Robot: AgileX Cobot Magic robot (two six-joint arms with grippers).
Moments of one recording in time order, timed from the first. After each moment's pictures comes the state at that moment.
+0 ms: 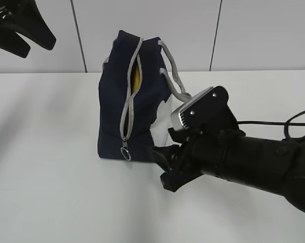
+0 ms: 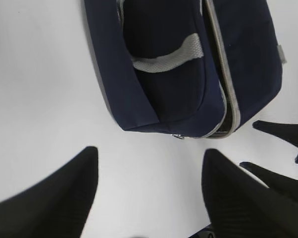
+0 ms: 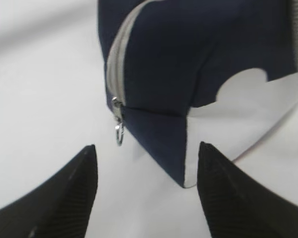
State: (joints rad) left arm -0.14 1.59 -1.58 -0.43 1.22 0.19; right arm 0.58 1.63 -0.59 -0.29 -0.51 0.07
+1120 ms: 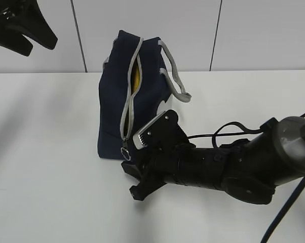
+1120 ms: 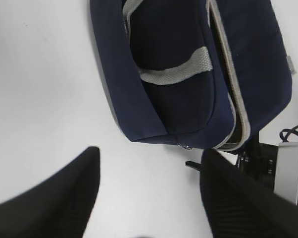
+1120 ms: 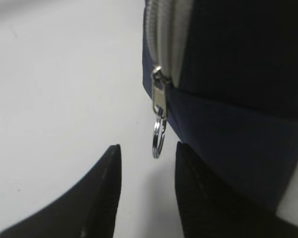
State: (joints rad) left arm -0.14 1.60 -1.58 -0.42 1.18 0.21; right arm 0.58 2.00 -0.80 -0.49 -0.63 0.19
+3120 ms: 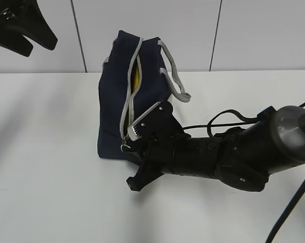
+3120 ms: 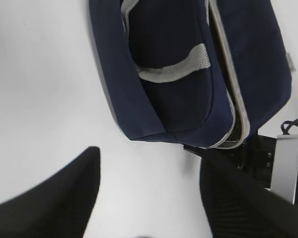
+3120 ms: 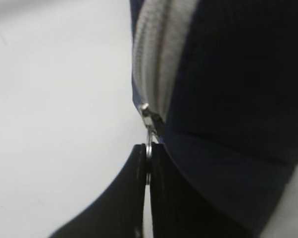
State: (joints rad) left arm -0.14 1.60 -1.58 -0.42 1.19 0.21; right arm 0.58 1.99 -0.87 -0.52 -0.55 0.20
